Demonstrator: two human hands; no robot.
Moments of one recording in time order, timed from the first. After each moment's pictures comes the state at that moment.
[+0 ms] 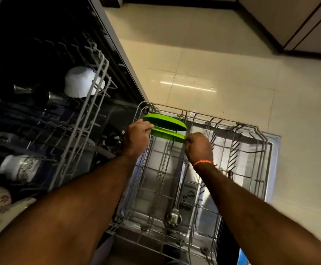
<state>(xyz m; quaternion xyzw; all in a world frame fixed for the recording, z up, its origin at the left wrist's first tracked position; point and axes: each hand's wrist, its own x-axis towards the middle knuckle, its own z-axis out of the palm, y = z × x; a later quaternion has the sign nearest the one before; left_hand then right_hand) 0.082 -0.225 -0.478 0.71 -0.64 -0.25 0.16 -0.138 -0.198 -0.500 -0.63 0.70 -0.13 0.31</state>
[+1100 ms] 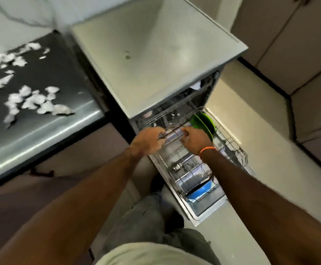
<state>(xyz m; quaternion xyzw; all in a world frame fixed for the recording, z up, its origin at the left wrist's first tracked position) 0.062 0.156 -0.064 0.82 -0.49 -0.26 0.12 -0.098 0.016 -0.077 -0.87 0.38 0.06 0.31</state>
